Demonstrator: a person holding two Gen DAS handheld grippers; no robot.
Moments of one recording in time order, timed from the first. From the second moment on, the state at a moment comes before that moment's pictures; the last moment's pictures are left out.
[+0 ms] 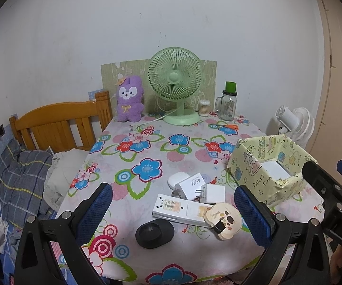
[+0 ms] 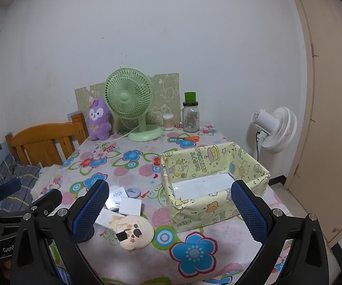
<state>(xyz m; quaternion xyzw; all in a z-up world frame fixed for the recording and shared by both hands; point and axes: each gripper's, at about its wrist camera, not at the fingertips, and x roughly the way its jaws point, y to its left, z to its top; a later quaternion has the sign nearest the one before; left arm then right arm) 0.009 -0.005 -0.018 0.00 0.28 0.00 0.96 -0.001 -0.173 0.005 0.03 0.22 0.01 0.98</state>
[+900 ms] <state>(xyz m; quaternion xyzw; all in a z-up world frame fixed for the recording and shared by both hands) 0.038 -0.011 -0.057 0.02 0.33 -0.02 0.94 0.026 -0.153 -0.027 0.01 0.26 0.03 0.97</state>
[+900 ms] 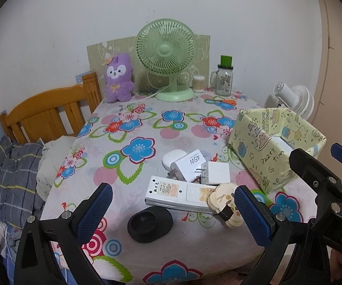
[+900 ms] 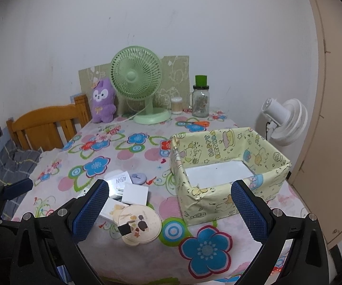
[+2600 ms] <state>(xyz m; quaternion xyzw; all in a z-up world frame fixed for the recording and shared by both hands) 0.129 0.014 -0.119 0.05 0.42 -0.02 0.91 0.132 -0.083 -0.093 -0.01 0.36 0.05 0.93</state>
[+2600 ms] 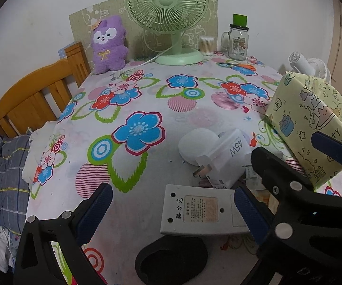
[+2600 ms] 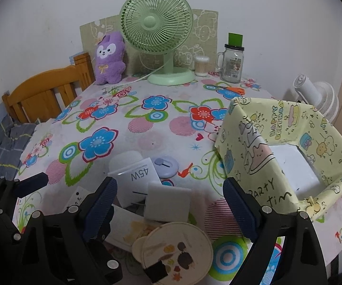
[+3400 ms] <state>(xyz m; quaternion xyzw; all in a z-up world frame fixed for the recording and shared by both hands) 0.150 0.005 -0.130 0.05 0.44 -0.06 0.89 0.164 -0.092 -0.125 0.07 0.44 0.02 0.89</state>
